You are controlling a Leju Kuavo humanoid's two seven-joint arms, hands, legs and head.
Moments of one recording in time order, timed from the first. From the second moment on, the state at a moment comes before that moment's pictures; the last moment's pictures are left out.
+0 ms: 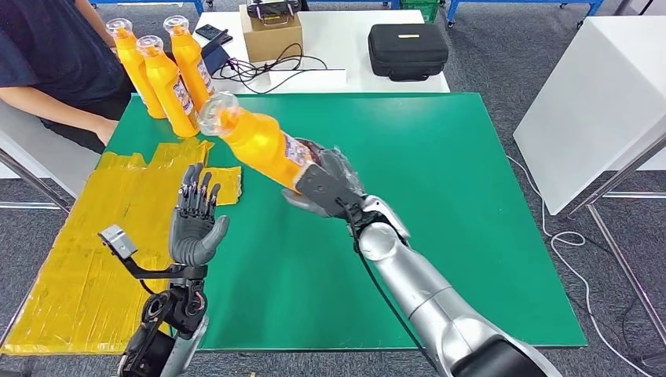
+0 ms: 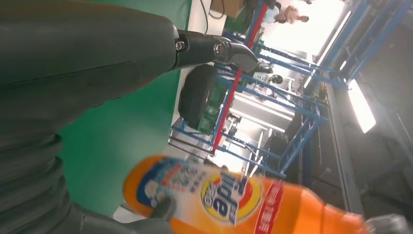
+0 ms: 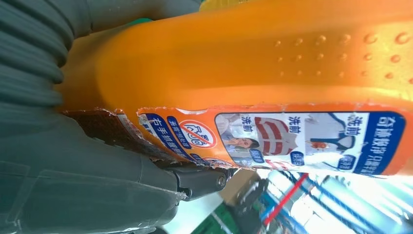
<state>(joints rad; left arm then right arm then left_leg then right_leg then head) -0.14 -0.04 -0.13 -1.28 0.47 -0.30 -0.63 -0.65 0.20 0.57 -0.92 0.23 -0.08 -0.26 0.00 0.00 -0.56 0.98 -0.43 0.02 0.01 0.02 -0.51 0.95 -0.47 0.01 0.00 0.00</state>
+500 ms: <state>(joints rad) -0.19 -0.07 -0.19 -1.36 0.50 -0.26 -0.56 -0.73 0.36 1.00 -0.67 0.01 -0.17 -0.14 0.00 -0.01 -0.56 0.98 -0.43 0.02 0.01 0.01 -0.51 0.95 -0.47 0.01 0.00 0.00</state>
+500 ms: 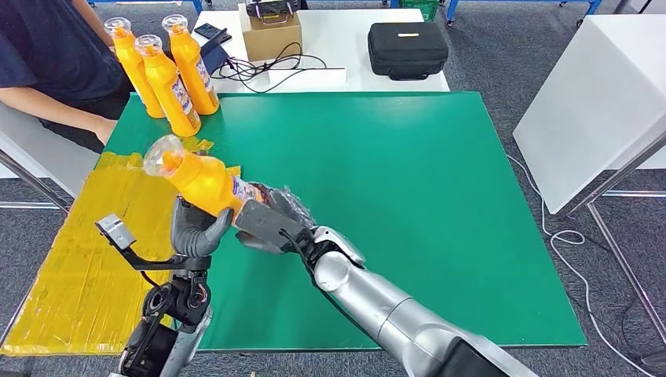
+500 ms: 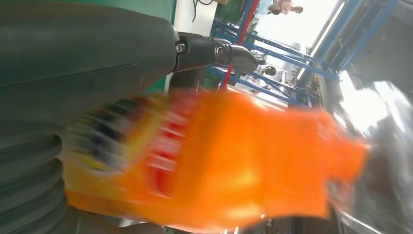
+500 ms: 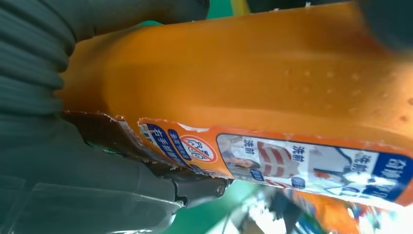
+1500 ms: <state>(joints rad) -0.14 -0.07 -0.20 -1.35 0.49 -0.27 -0.51 -0.72 0.36 1.18 -0.66 0.22 -0.24 0.00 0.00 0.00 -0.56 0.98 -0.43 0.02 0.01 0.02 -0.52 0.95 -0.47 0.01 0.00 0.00</state>
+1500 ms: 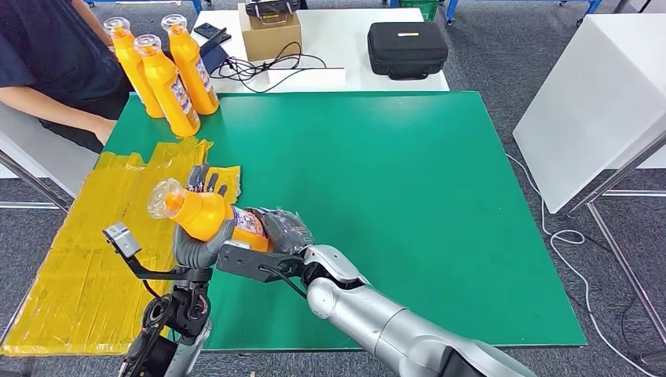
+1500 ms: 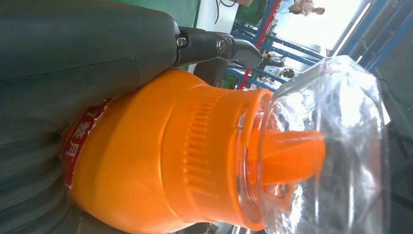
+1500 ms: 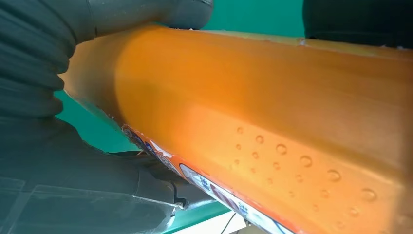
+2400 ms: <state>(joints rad) -0.15 -0.07 -0.21 -1.38 0.61 -0.34 -0.42 -0.73 0.35 1.12 -0.66 0.25 -0.22 -0.04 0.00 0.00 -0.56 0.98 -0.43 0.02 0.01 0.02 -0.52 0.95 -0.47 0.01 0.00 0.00</state>
